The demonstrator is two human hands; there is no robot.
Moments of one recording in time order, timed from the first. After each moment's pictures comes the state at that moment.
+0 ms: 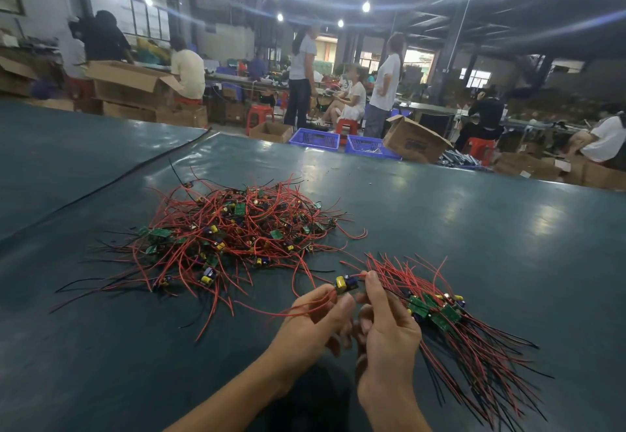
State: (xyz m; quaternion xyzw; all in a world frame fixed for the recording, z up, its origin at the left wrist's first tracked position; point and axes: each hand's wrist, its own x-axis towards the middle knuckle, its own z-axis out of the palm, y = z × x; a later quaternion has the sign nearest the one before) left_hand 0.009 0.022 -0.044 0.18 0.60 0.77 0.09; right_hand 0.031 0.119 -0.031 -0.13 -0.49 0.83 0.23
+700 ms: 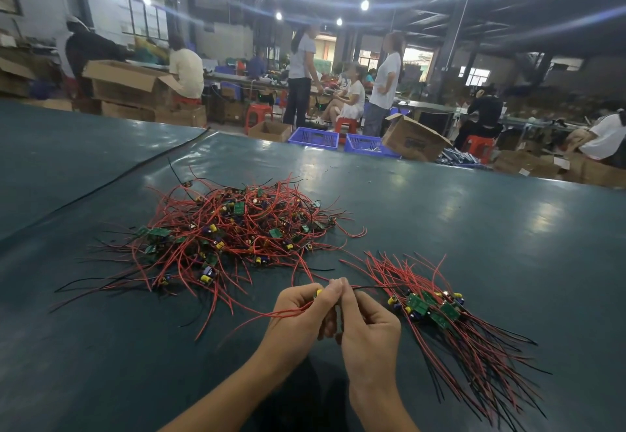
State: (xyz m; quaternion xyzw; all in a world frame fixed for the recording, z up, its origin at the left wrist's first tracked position) left_hand -0.001 0.020 -0.046 0.20 0.62 0.76 -0.01; right_hand 0.030 0.107 -0.040 -0.06 -0.61 0.76 0.24
